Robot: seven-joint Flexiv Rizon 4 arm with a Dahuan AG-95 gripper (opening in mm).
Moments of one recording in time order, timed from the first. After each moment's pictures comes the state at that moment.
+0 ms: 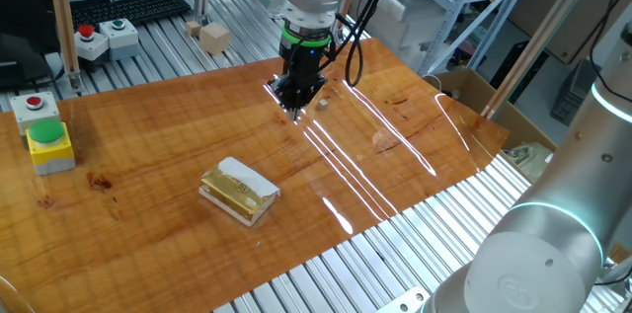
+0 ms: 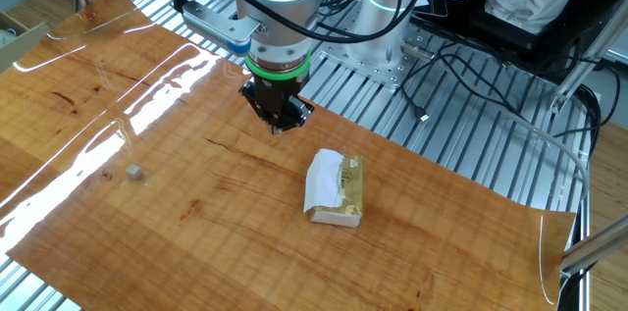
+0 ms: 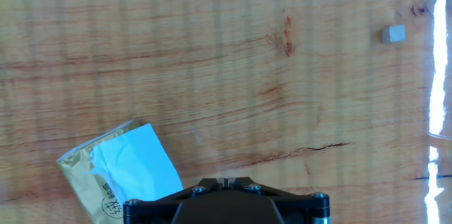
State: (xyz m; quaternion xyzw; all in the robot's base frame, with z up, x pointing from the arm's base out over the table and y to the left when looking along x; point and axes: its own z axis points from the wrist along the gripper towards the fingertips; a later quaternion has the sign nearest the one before) arm 0.502 -0.004 0.157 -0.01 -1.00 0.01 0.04
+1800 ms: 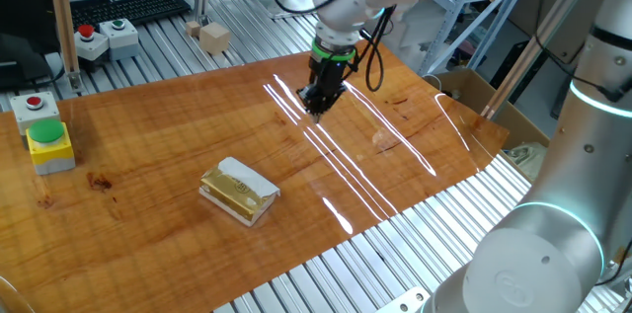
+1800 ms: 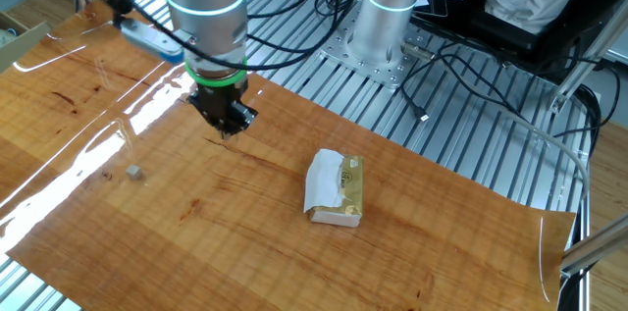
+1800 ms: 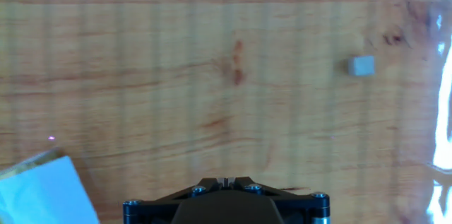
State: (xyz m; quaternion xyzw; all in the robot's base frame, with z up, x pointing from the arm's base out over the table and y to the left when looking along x) arm 0.528 -0.098 0.096 0.02 -1.00 0.01 0.02
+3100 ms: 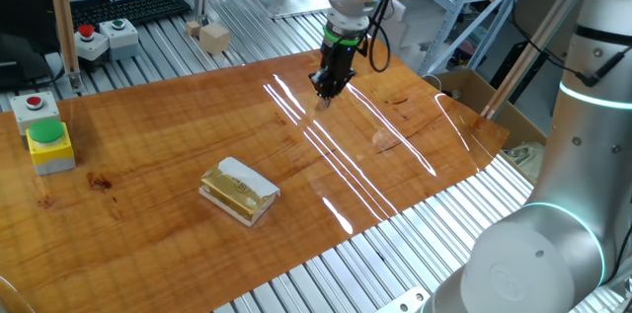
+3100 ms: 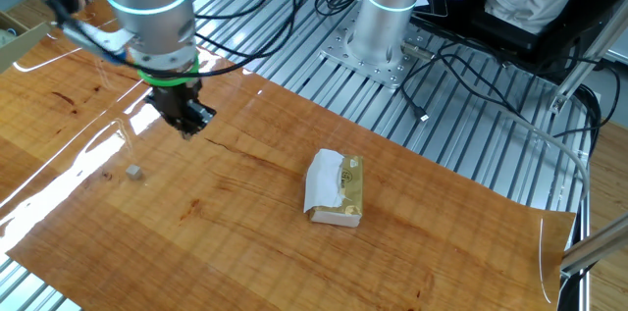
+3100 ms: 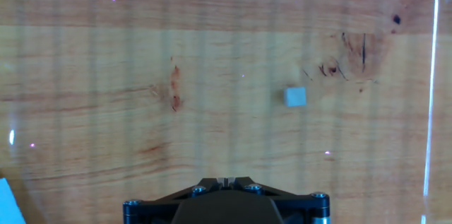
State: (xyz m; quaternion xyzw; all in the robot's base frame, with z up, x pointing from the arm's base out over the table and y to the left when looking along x) arm 0.567 -0.160 0.090 0.03 -1.00 -0.01 0.04
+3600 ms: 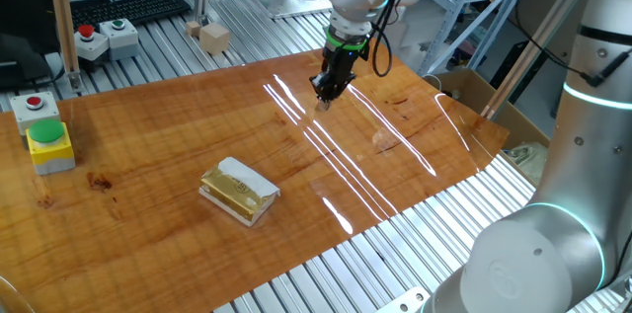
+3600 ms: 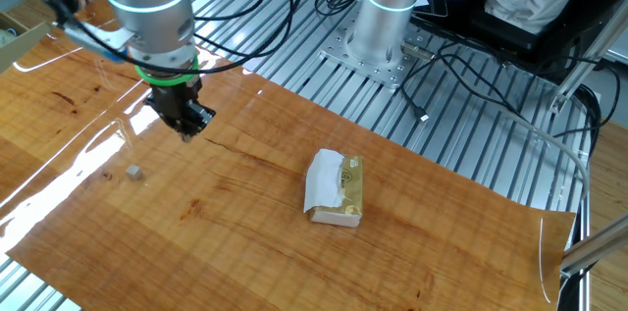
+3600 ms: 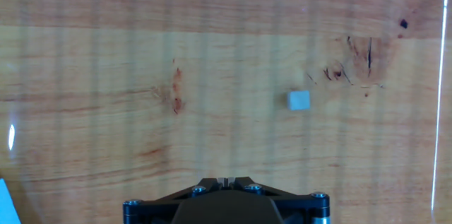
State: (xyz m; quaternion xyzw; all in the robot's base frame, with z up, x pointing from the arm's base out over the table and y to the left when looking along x) arm 0.561 -0.159 0.087 0.03 -1.00 0.00 0.02
